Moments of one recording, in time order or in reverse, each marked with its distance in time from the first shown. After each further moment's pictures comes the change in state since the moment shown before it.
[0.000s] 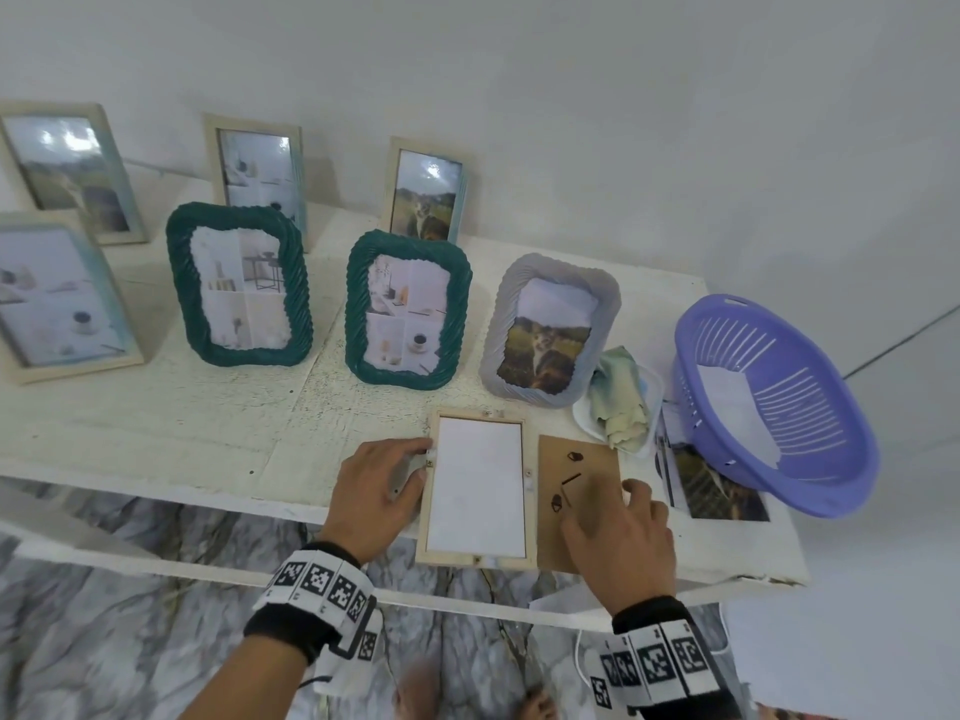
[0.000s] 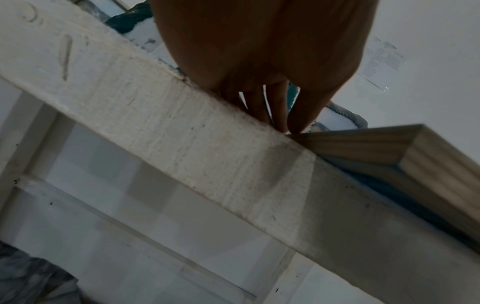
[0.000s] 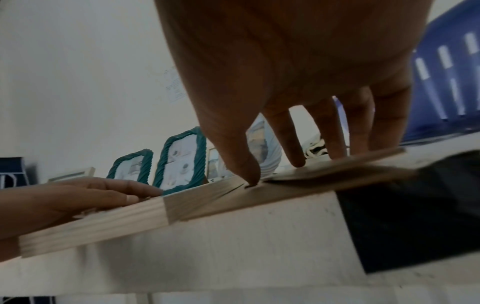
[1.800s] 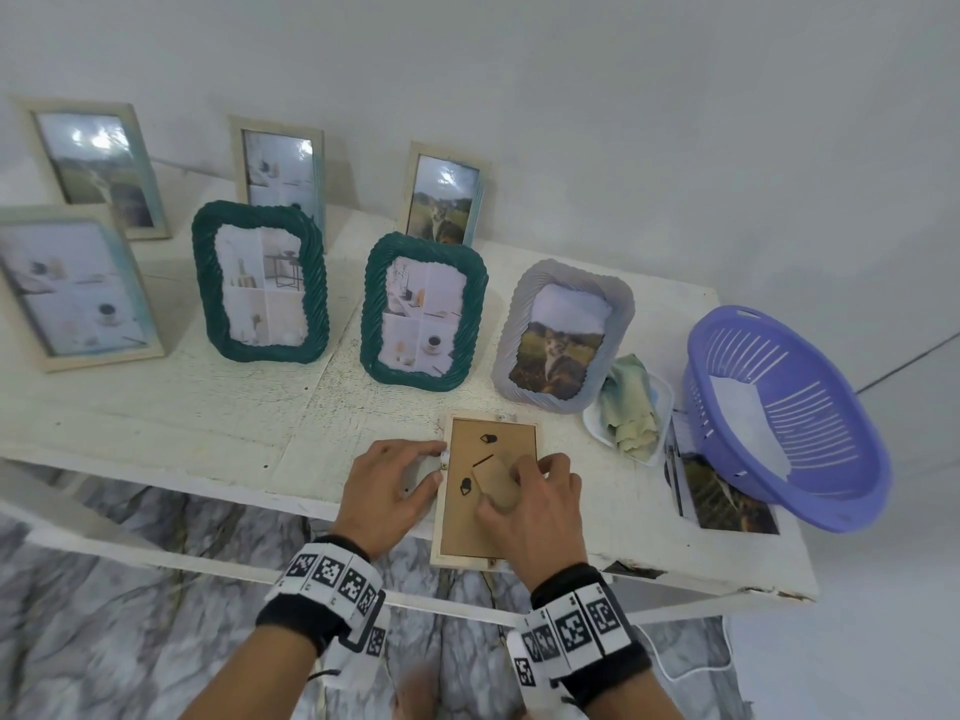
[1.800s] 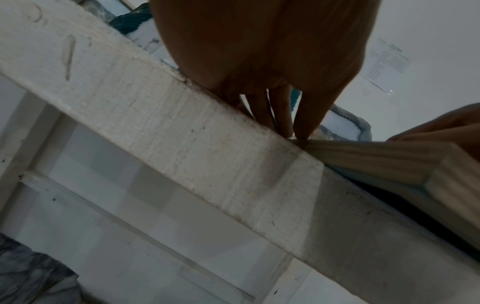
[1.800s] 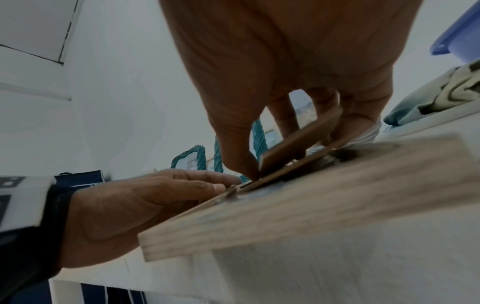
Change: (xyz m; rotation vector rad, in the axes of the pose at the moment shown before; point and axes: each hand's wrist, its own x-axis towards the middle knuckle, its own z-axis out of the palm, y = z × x) left_hand 0.001 -0.004 0.001 -0.014 -0.005 -0.007; right_hand 0.002 -0.080 0.016 0.234 0.031 -0.207
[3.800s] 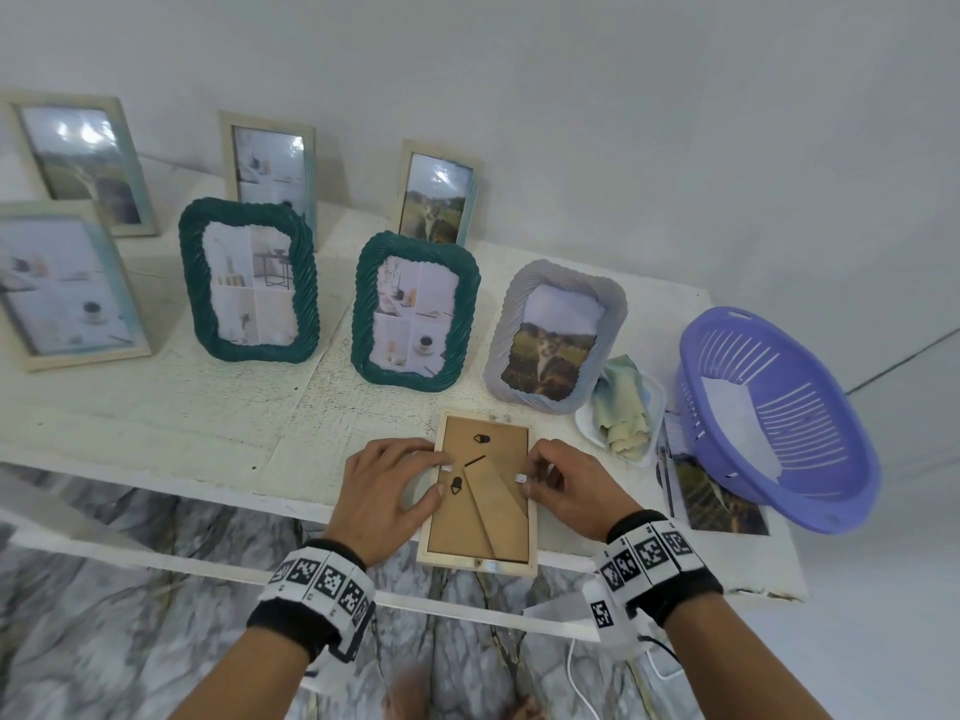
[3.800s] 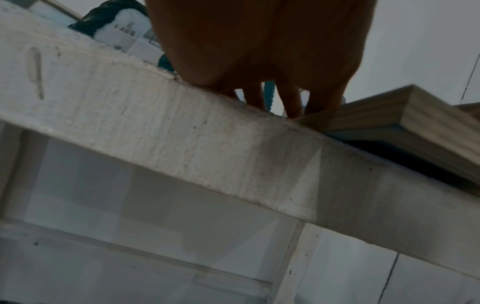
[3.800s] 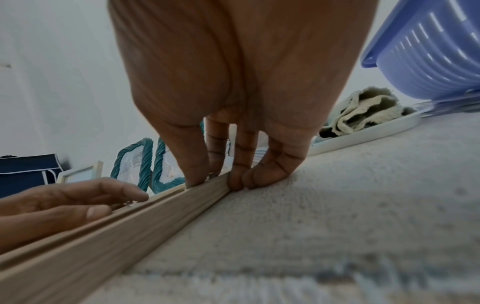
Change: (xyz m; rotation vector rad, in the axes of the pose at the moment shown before) left_hand -0.003 0.003 0.006 0.224 -0.015 0.132; right_hand 0.056 0.071 -0.029 0.277 -0.386 -0.323
